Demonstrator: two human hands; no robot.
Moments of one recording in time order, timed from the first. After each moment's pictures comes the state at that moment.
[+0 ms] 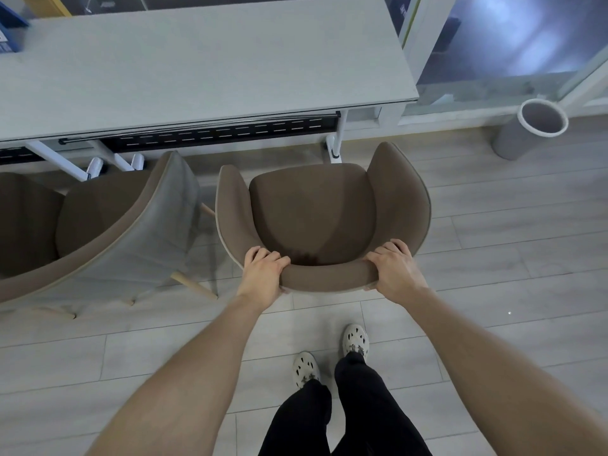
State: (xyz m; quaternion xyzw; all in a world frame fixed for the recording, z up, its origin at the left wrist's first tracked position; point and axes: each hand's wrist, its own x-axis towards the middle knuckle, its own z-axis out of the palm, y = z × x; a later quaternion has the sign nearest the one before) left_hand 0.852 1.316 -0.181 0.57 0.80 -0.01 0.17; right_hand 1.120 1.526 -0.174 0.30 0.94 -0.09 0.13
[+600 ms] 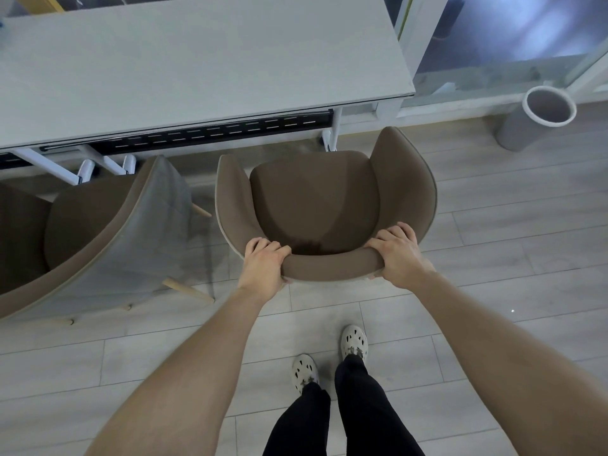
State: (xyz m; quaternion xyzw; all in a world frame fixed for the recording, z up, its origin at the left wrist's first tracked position) left_hand 0.845 1.373 -0.182 0.57 0.80 -0.01 0.17; right_hand 1.114 1.593 -0.181 0.30 0.94 -0.12 0.13
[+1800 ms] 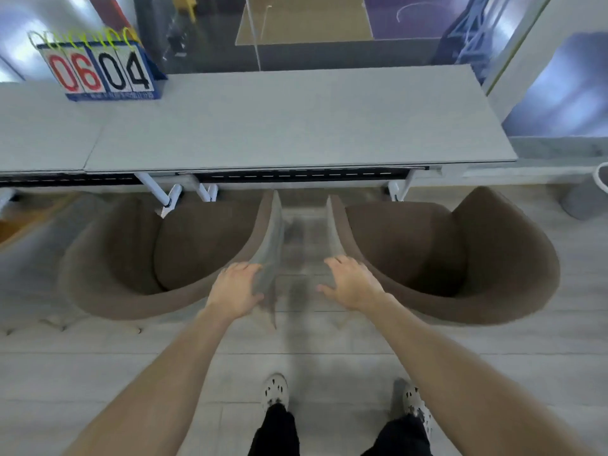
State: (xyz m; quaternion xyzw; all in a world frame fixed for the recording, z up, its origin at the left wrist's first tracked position) left_hand 0.591 1.153 -0.110 0.45 0.88 0.02 0.17; right_hand 0.799 1.366 -0.100 0.26 0.94 -0.20 0.12
